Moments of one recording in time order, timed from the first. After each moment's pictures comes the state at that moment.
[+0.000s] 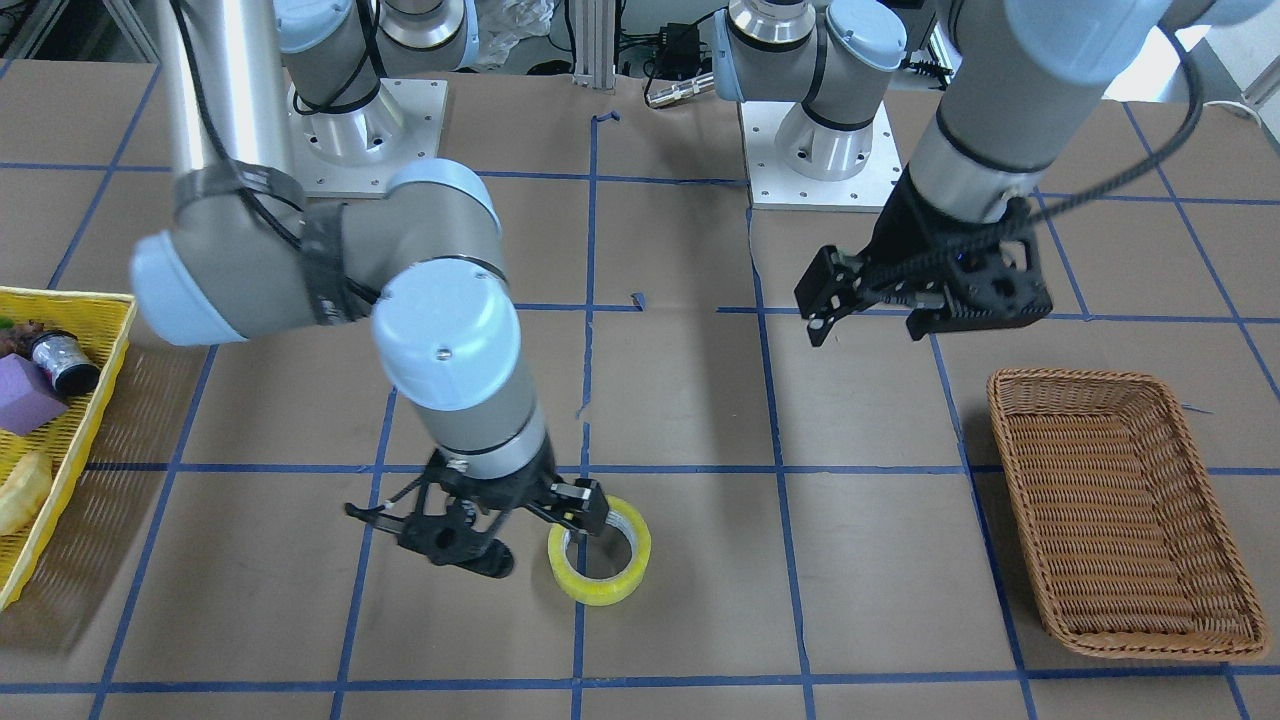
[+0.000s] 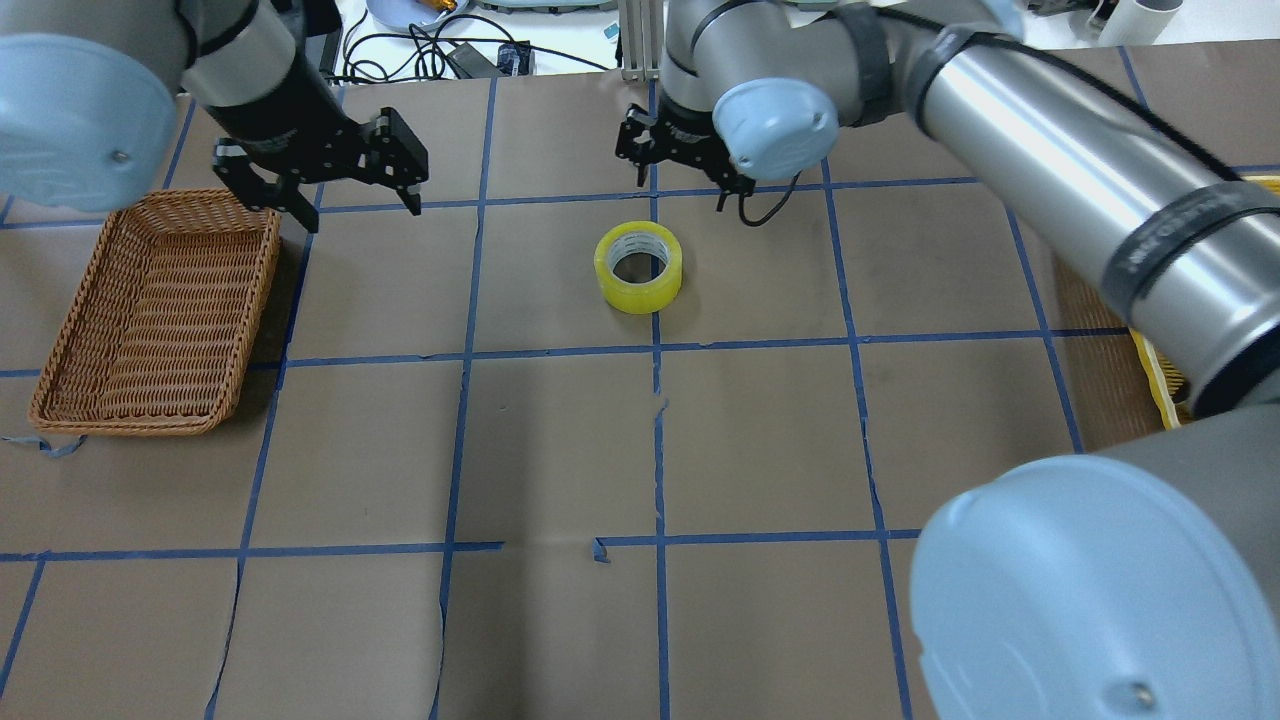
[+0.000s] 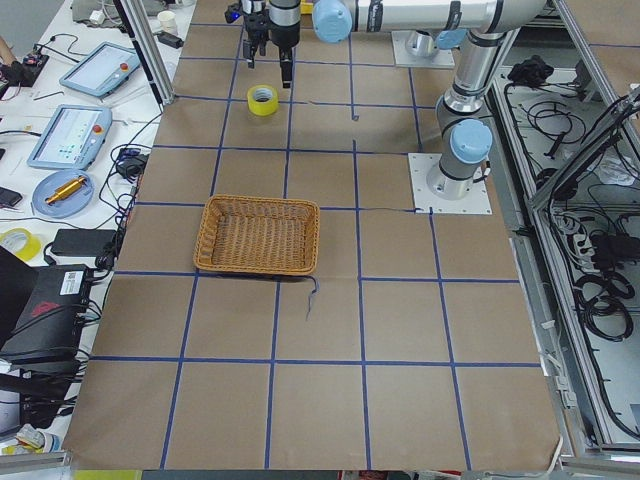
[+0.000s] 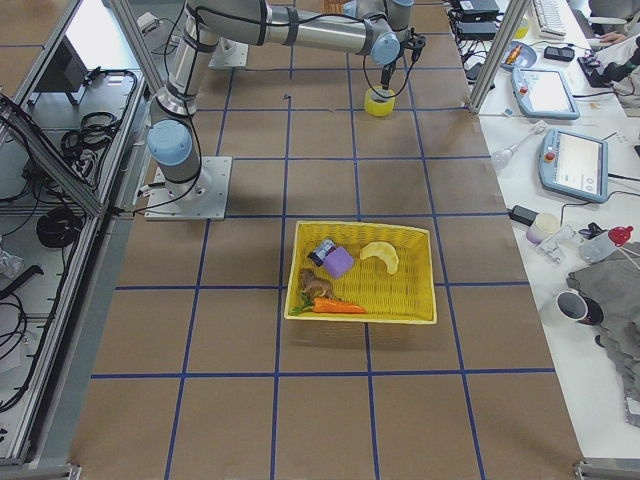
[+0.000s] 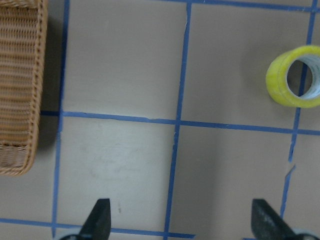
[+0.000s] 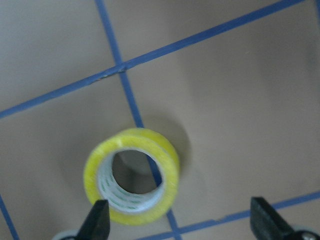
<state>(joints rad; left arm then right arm) -1.55 -1.69 -1.60 -1.38 1.49 -0.17 1.77 -1.06 1.31 -1.89 -1.49 0.52</state>
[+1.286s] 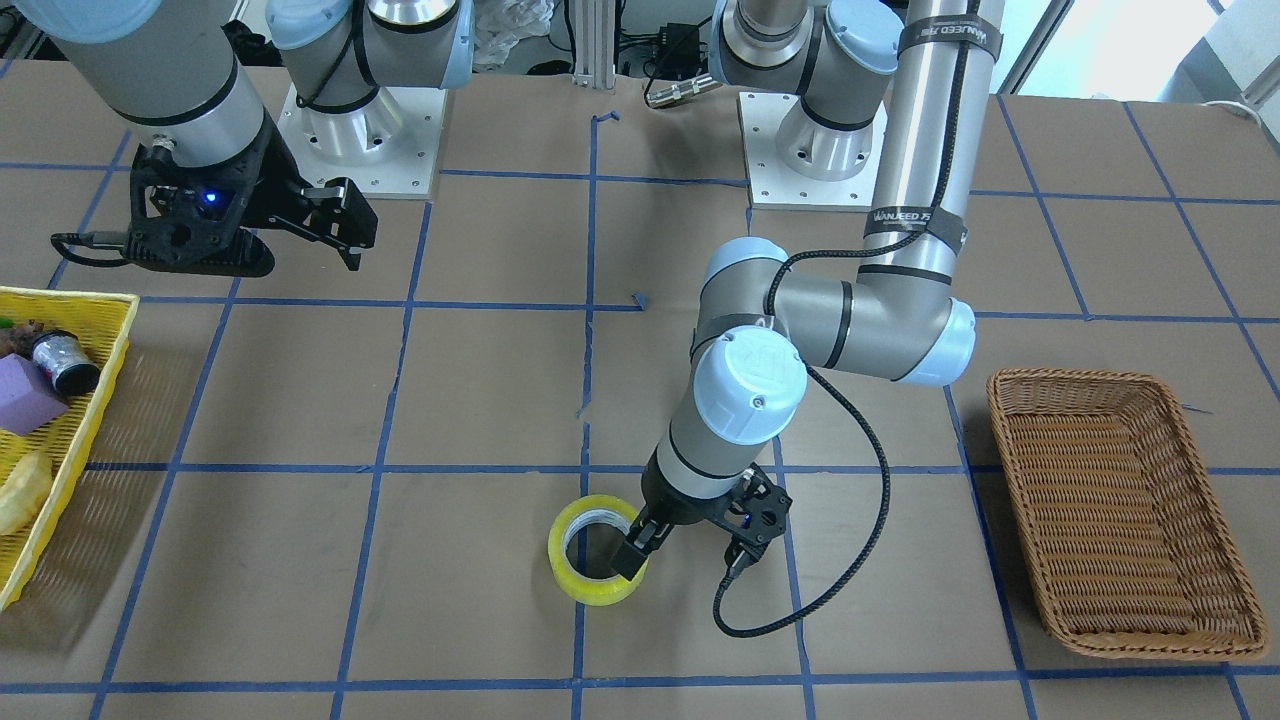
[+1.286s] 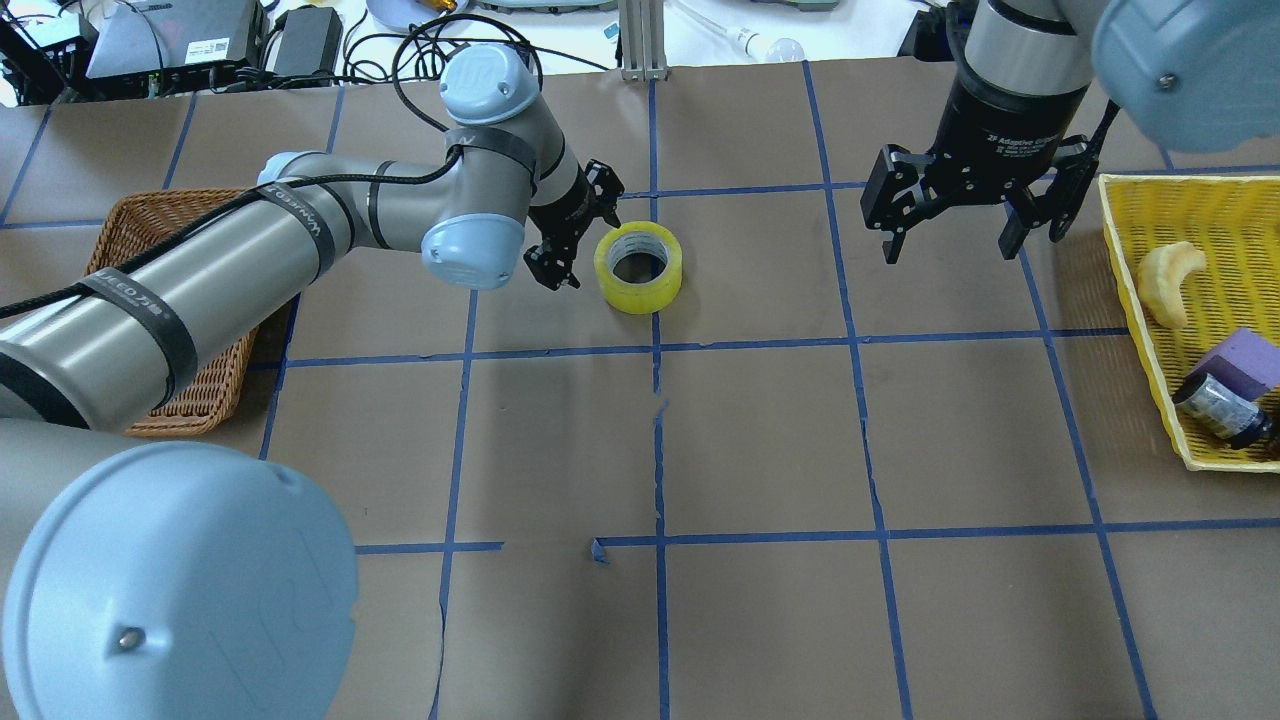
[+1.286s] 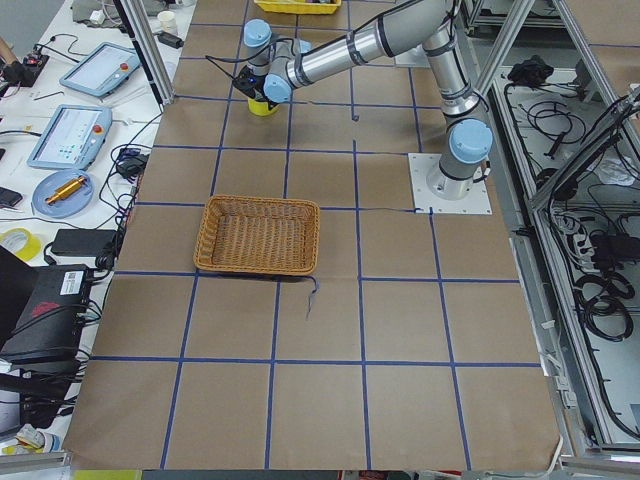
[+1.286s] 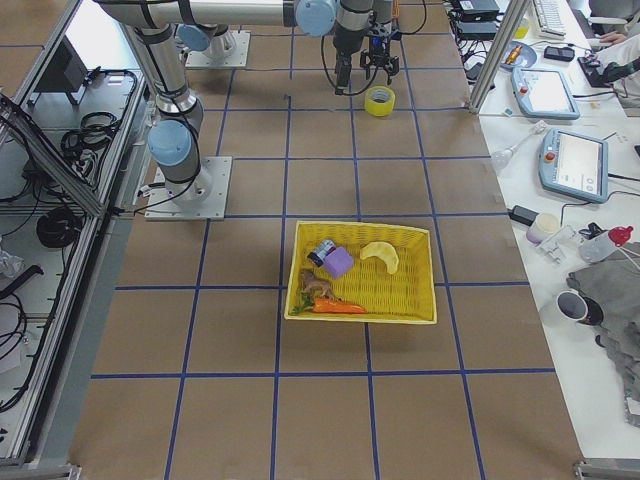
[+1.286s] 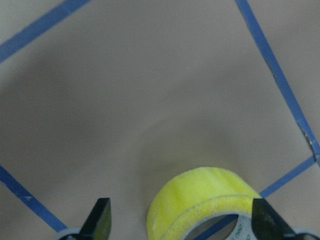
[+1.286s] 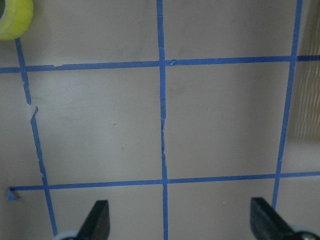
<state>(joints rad) -1.78 -2.16 -1.55 -0.88 1.41 -1.17 1.58 -1.51 1.53 -1.45 -1.60 0.04</state>
